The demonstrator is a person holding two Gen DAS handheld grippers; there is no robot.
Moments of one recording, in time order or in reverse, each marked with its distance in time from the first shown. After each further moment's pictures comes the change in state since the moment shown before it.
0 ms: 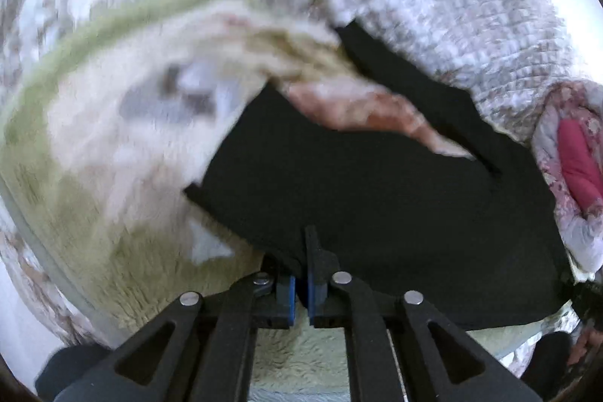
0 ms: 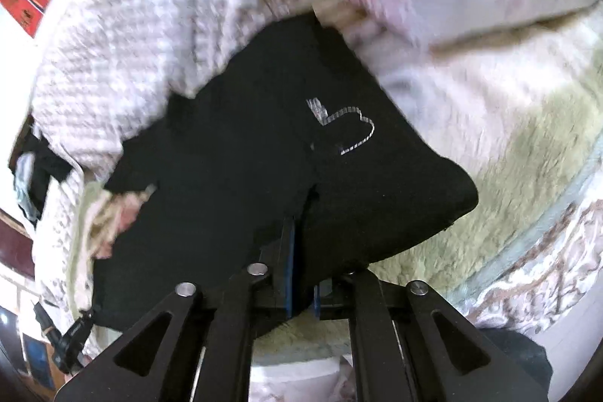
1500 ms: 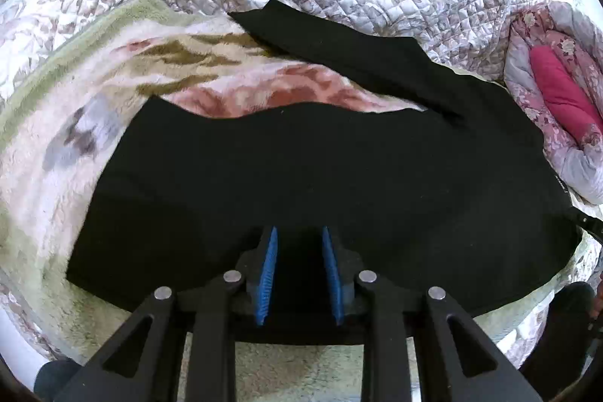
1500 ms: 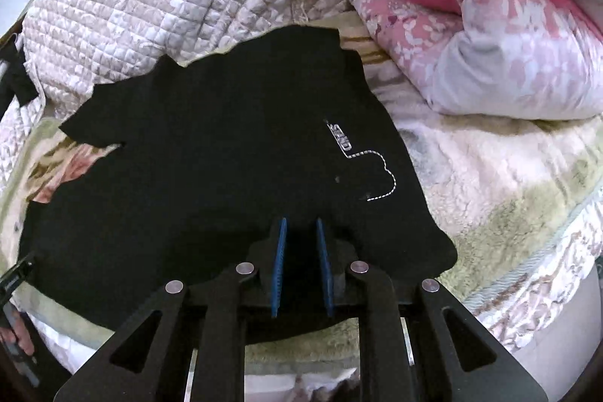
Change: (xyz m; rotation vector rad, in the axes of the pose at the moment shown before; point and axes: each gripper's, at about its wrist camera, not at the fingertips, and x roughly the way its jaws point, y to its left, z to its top) left arm 0.005 -0.084 -0.013 0.269 0.021 -0.009; right arm -0.006 0.047 -0.004 -0.347 -0.099 -0.231
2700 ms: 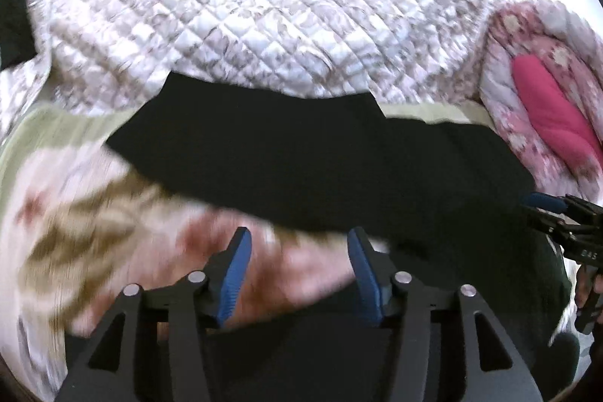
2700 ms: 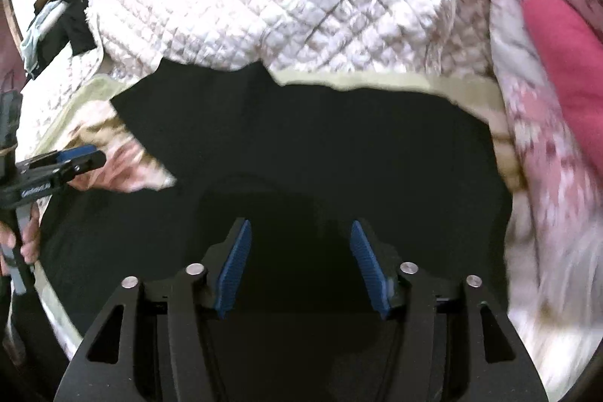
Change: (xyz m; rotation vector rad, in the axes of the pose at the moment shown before) left arm 0.079 -0.060 0.159 0.172 -0.013 -0.123; right arm 0.088 0.071 0.122 -0.324 0.053 0.191
